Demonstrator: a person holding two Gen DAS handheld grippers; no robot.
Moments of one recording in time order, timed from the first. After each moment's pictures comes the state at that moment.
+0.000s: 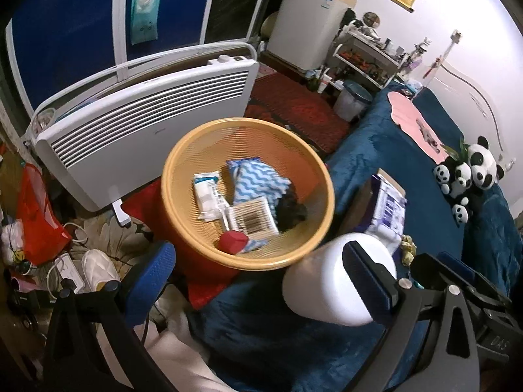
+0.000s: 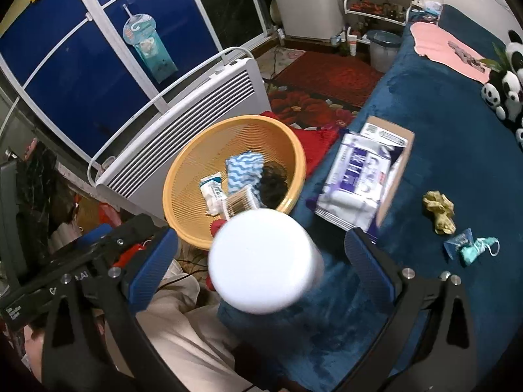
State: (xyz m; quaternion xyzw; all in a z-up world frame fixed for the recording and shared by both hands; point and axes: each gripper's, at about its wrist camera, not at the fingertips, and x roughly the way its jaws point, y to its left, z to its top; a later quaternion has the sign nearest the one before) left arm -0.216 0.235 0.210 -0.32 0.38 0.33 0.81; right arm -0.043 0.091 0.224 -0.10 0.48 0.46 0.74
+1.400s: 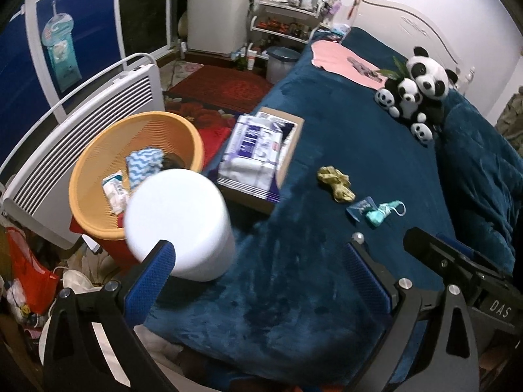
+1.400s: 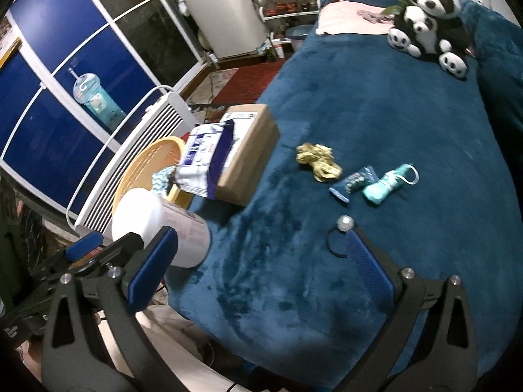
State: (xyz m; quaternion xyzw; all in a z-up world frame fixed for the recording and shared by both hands) left arm -0.114 0.065 0.215 -0.20 0.44 0.22 0.85; right arm 0.024 -0.098 0.201 0.00 0.49 0.36 0.79
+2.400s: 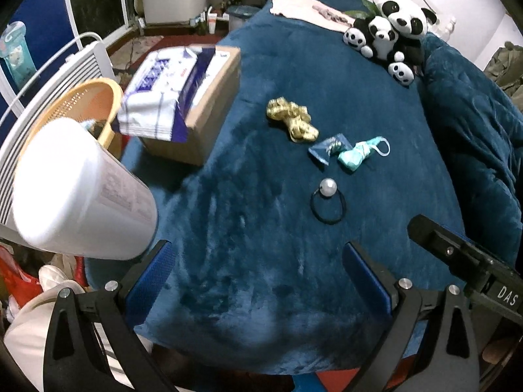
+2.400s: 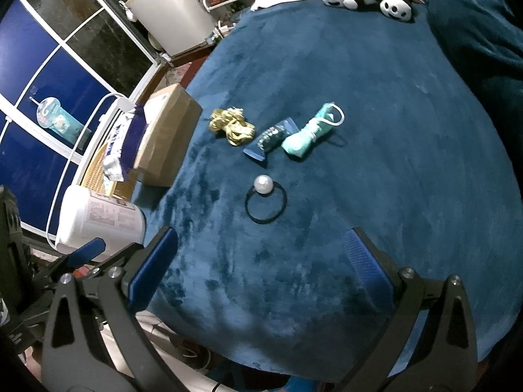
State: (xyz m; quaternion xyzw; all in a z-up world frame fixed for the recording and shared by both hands) left arm -0.063 0.005 0.141 -0.19 0.51 0.15 0.82; right arm 0.051 -0.176 0.136 0.04 0.55 0.29 0.79
